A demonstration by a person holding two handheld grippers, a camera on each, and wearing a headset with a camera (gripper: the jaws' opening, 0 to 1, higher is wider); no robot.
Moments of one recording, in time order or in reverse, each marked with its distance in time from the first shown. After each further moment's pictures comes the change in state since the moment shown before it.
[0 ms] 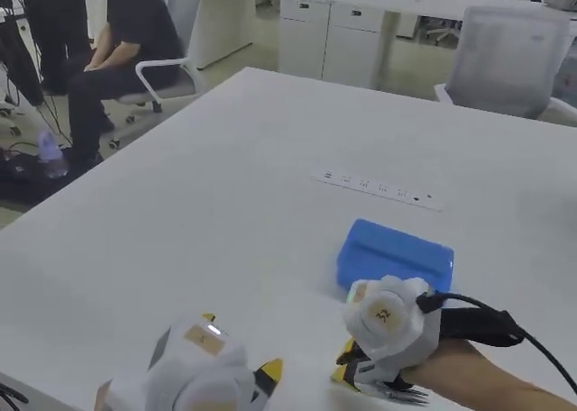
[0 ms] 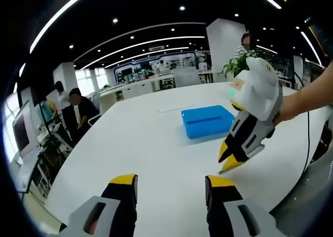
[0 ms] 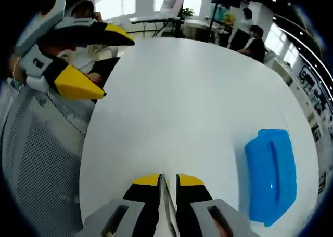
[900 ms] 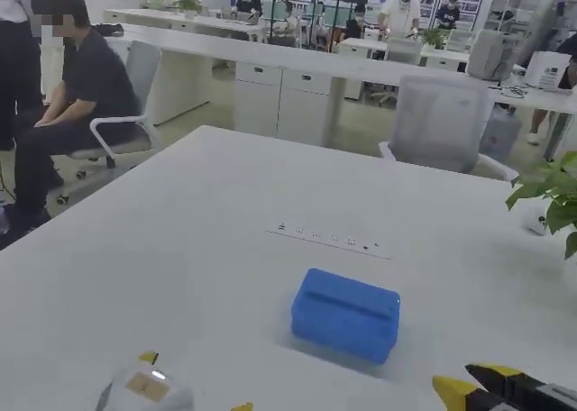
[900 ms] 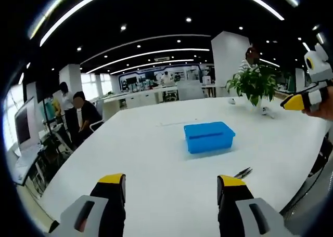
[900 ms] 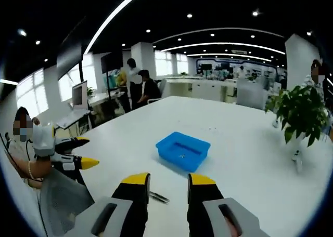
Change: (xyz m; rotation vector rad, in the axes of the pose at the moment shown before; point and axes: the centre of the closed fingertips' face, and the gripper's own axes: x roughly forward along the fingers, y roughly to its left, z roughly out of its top) left arm -0.008 0.006 0.024 -0.103 -0.142 0.005; right arm -0.215 -0.001 -0.051 0.630 -0.535 -0.581
